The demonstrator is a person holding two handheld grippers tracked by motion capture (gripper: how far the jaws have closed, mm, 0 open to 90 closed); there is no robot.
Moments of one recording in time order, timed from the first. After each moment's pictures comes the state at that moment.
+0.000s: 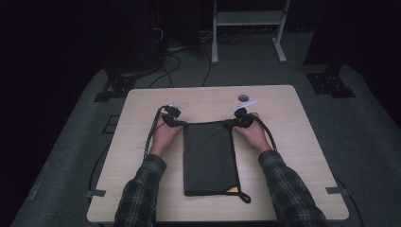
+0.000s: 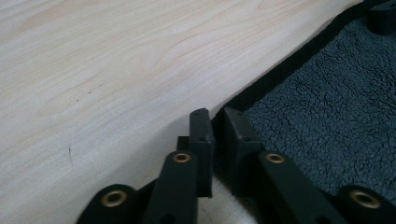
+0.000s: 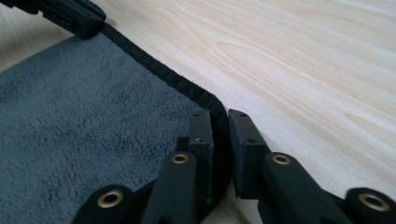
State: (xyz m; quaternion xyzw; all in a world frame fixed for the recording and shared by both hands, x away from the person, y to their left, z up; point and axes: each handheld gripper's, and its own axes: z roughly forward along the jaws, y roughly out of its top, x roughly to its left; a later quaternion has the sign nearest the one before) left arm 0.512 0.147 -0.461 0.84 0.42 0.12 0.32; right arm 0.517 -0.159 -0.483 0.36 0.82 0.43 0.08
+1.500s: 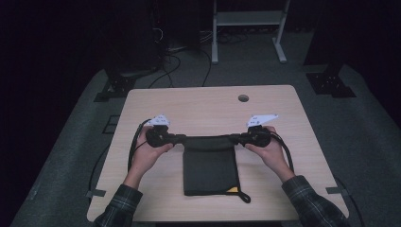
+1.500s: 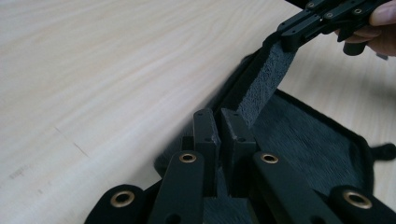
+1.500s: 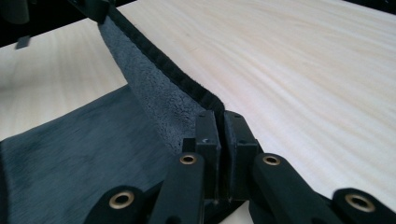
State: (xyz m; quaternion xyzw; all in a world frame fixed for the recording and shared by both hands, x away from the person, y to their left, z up) left arm 0.385 0.177 -0.402 0.83 0.31 0.06 0.46; right arm 0.399 -0.183 -0.429 0.28 0.83 0.48 0.08
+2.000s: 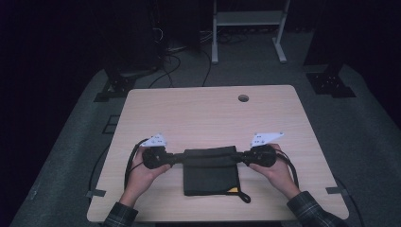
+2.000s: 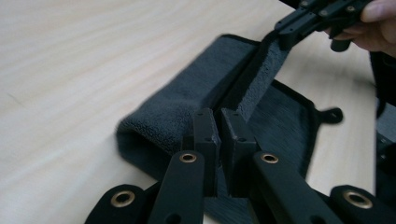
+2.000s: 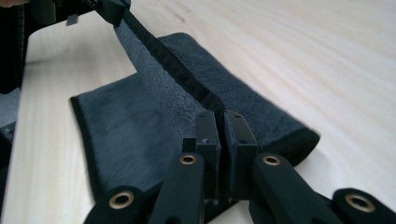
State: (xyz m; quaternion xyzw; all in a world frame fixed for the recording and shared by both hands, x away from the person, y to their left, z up) left arm 0.326 0.179 -0.421 0.83 0.30 0.03 0.47; right arm 0.340 -0.188 -0.439 0.26 0.84 0.48 0.05
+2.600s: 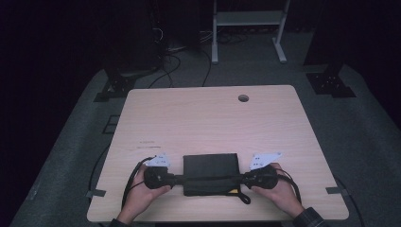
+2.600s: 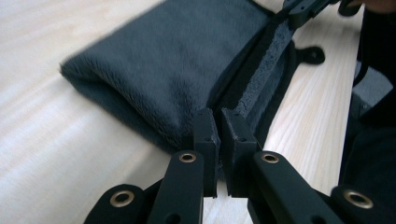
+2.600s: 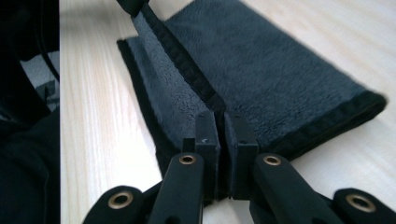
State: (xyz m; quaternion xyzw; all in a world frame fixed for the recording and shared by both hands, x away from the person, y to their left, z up) left arm 0.293 0.177 -0.451 0.86 0.29 -0.01 0.42; right arm 0.293 -0.183 -0.461 0.23 0.87 0.44 0.03
